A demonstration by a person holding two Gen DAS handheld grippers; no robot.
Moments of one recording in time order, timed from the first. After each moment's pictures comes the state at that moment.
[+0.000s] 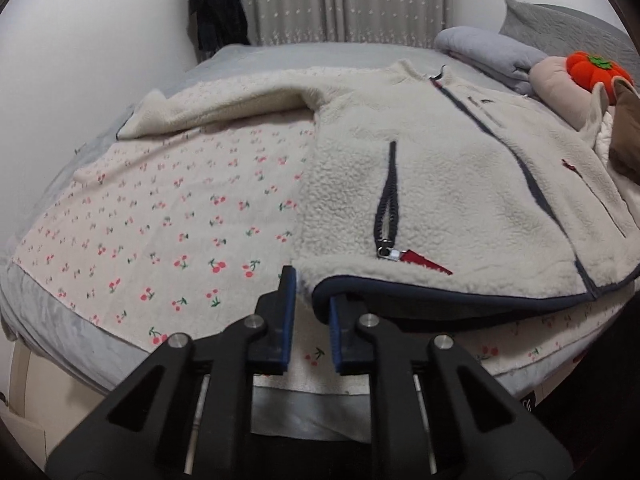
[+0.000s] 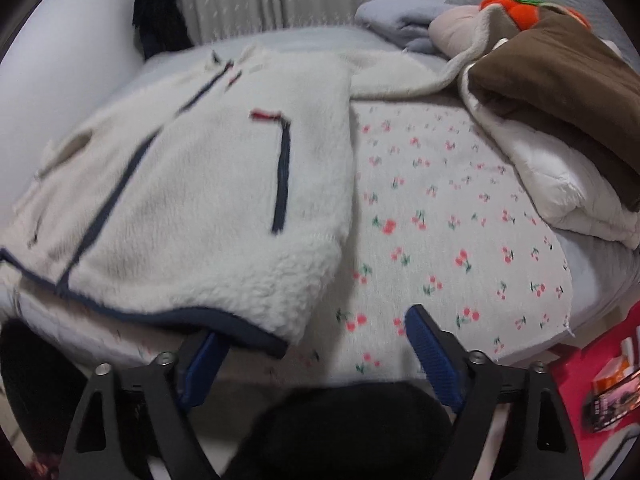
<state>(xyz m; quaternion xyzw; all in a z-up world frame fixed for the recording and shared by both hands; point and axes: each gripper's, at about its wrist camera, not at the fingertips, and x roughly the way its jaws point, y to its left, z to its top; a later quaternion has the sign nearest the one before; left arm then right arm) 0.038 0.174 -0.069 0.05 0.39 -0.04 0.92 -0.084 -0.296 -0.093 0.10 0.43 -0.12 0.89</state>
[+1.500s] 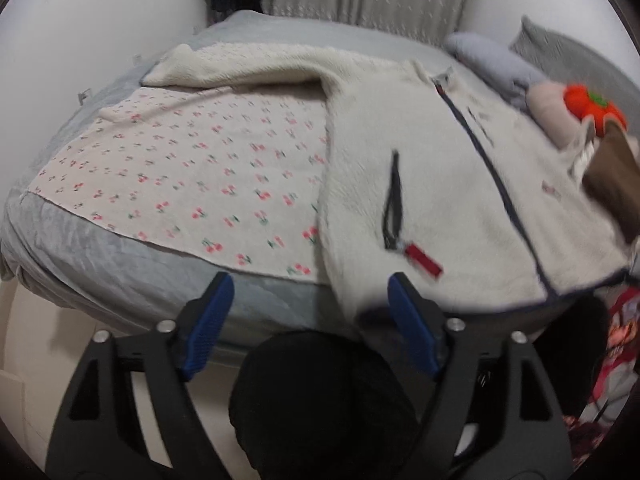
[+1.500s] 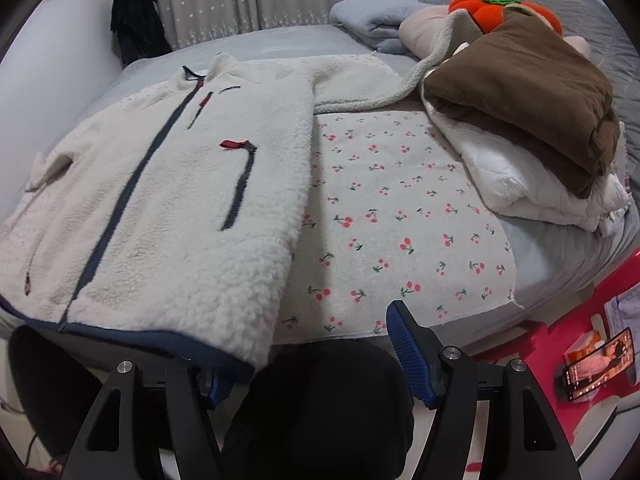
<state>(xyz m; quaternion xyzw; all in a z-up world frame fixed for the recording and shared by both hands) -0.027 0.240 -0.030 -0.05 0.43 -0.05 0.90 -0.112 -0.290 -0.041 0.08 0.47 -0.13 0.87</state>
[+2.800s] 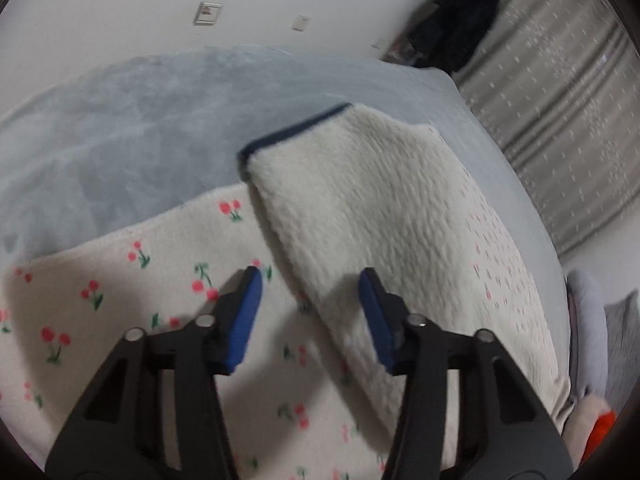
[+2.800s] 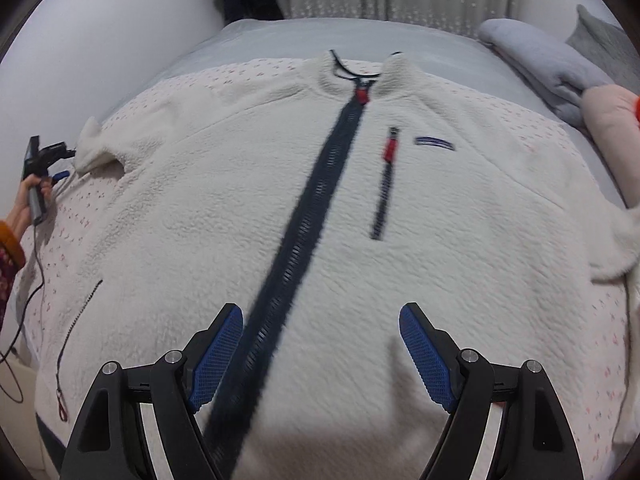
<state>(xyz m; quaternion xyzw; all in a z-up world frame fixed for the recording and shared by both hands) 0.415 0.512 -0.115 -0.34 0.37 0.17 0.85 0.181 -0.156 -0.071 0.01 0.49 0.05 0.87</state>
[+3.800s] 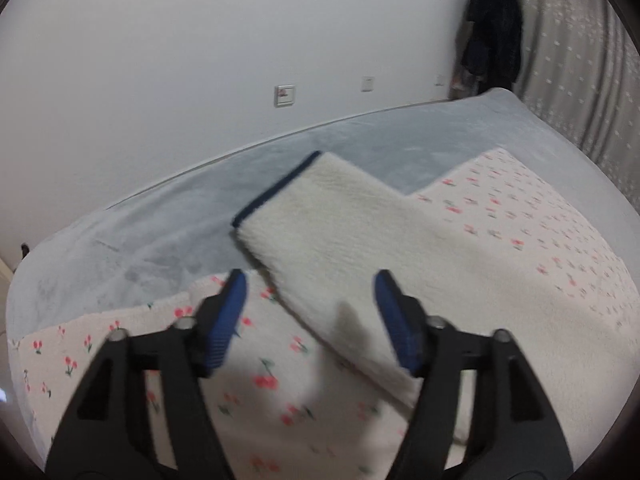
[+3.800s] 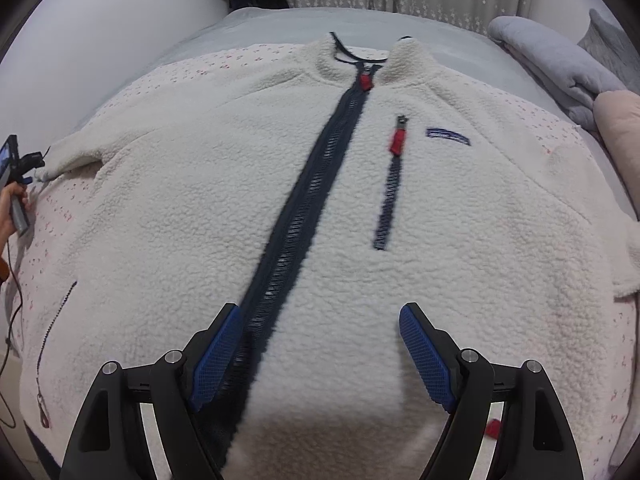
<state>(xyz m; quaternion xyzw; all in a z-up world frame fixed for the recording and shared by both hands) 0.372 0.452 -0.068 -0.15 0.34 0.34 0.86 0.195 -0.183 -0.083 0.00 0.50 0.03 0.87</state>
